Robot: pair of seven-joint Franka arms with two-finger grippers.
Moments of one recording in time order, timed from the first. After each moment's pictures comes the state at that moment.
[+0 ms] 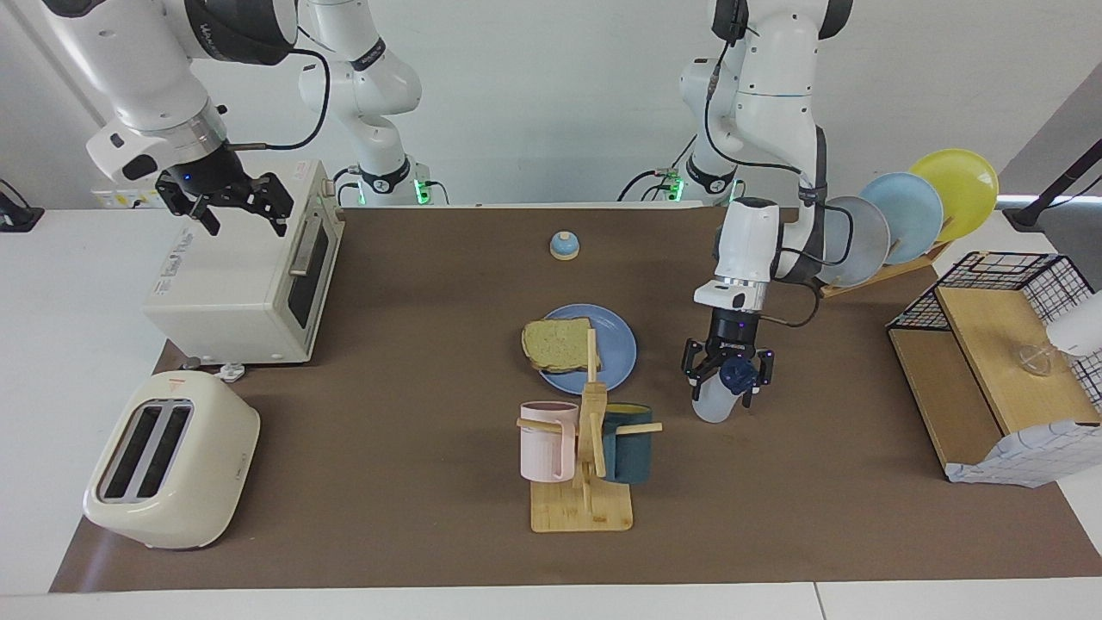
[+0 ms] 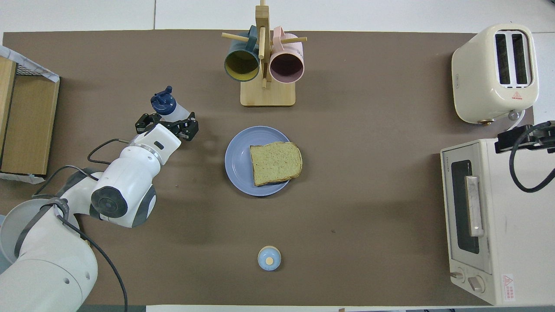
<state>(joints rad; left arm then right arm) -0.50 0.34 0.26 -2.34 0.20 3.48 -0.29 0.00 -0.06 -0.06 -1.67 -0.04 1.55 -0.03</state>
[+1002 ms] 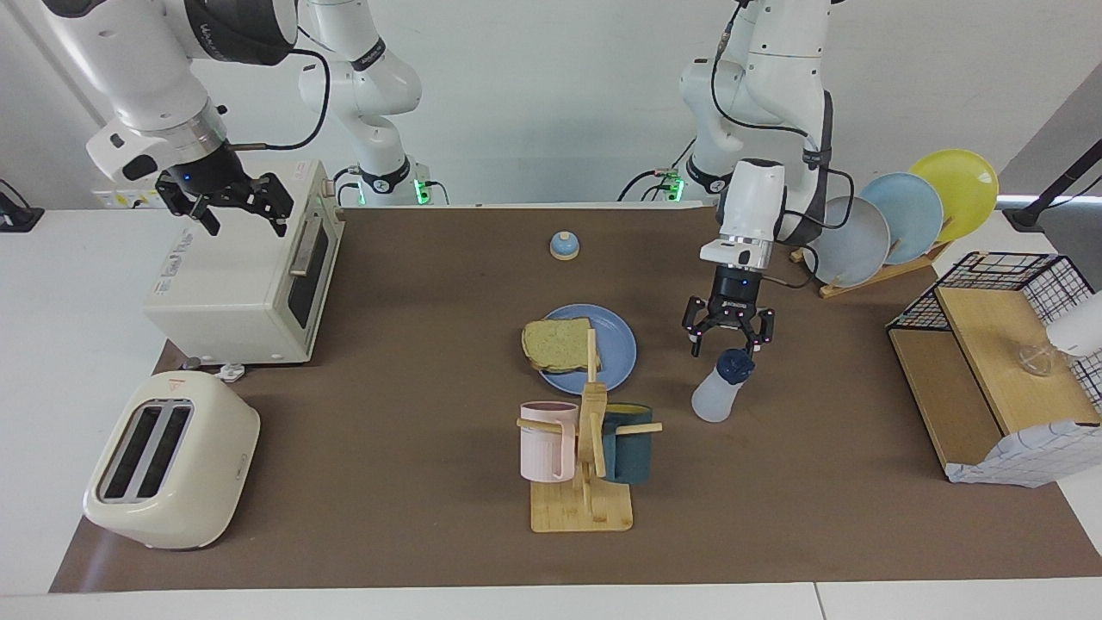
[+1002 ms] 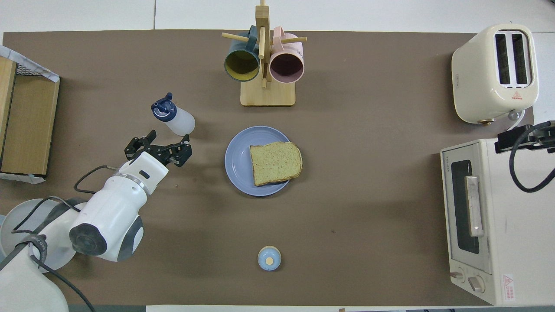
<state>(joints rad) -0.51 0.08 0.25 -2.61 0.20 3.50 -0.29 0.00 -0.06 -0.06 -1.67 -0.04 1.55 -0.03</state>
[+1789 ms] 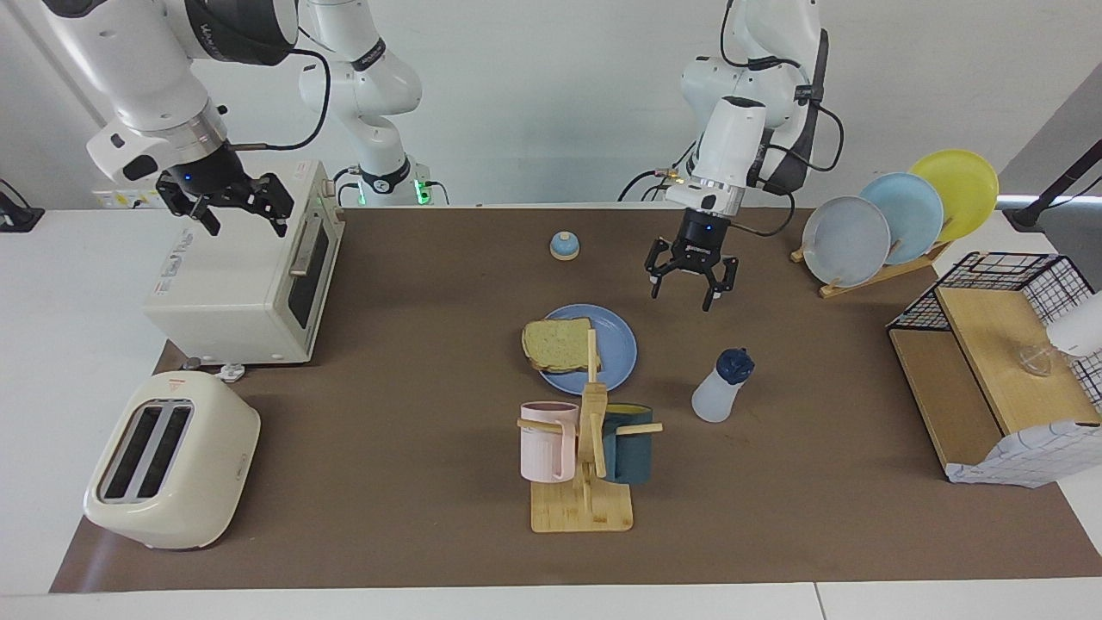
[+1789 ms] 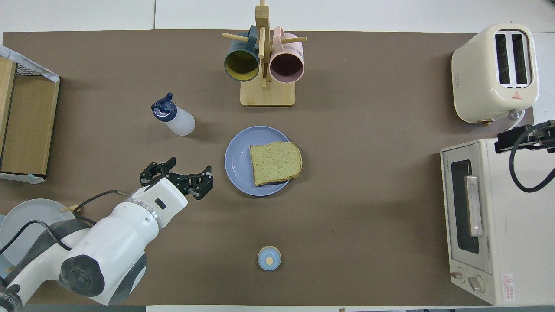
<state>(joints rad) -0.63 -0.26 0.18 -2.63 0.21 3.00 -0.37 0.00 -0.06 -0.06 -1.67 -0.04 1.55 -0.03</state>
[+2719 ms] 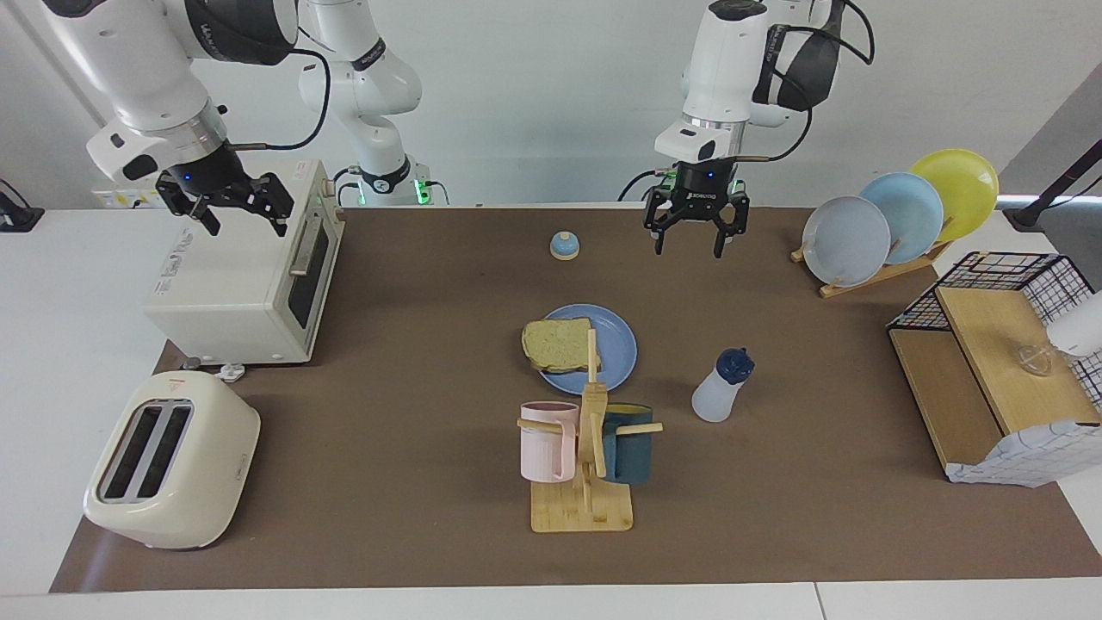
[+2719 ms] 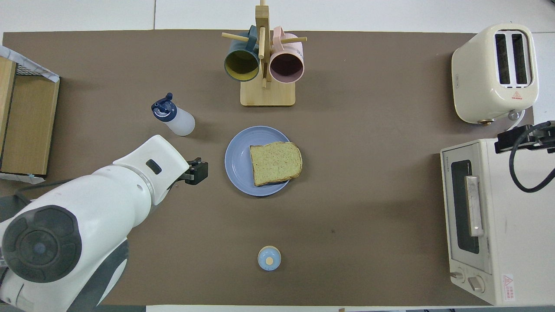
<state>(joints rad) -0.62 -0.28 0.10 -2.15 0.18 2.18 -0.46 0.00 -0.06 -0.06 -1.67 -0.04 1.55 -0.03</state>
